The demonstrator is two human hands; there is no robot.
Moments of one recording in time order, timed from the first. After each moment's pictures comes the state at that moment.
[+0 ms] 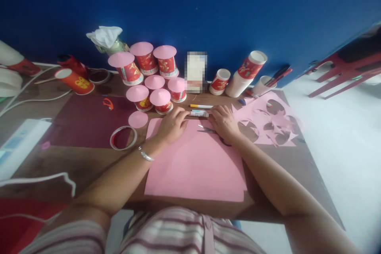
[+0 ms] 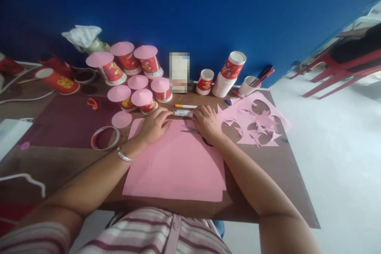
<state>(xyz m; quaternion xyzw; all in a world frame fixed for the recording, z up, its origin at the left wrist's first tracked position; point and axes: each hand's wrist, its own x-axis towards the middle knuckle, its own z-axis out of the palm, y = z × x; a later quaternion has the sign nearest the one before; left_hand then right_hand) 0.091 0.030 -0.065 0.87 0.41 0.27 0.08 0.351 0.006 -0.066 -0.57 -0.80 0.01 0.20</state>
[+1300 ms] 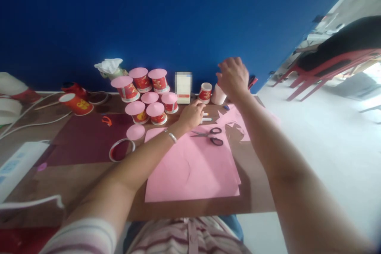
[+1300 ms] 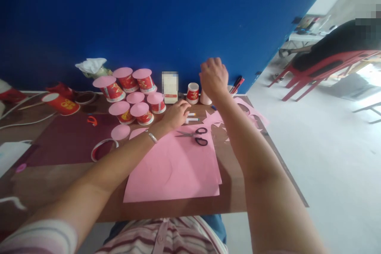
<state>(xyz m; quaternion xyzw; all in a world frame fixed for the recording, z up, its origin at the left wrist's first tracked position) 0.195 0.071 -0.013 0.91 0.37 0.18 0.08 0.386 0.089 0.085 -0.66 -0.70 -0.21 0.19</state>
